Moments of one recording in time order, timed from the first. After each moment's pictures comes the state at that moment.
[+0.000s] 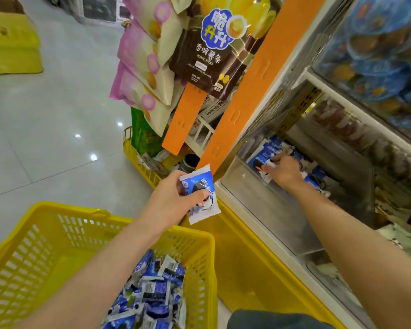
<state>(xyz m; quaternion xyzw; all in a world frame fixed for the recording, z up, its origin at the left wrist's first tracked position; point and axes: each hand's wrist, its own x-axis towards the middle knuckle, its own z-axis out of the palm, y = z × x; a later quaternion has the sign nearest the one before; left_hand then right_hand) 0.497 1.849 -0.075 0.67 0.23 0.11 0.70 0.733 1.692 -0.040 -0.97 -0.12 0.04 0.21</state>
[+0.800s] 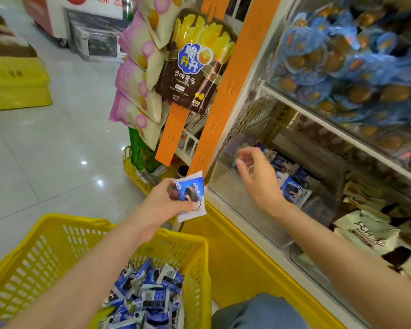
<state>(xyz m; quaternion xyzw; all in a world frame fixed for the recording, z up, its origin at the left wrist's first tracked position) 0.489 1.835 -0.064 0.64 0.24 0.07 0.73 0.635 1.687 -0.007 -0.86 -0.36 -0.08 0.35</state>
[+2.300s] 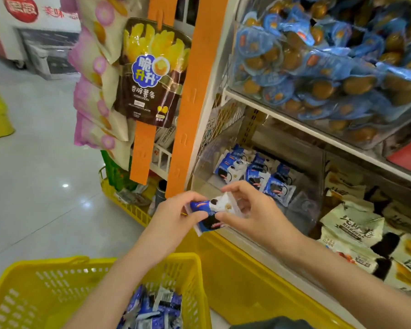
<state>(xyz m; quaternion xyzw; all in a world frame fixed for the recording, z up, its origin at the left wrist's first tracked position) 0.520 1.804 -0.037 0.82 0.04 0.14 0.55 0.586 1.640 0.019 -0.87 -0.35 0.08 0.35</state>
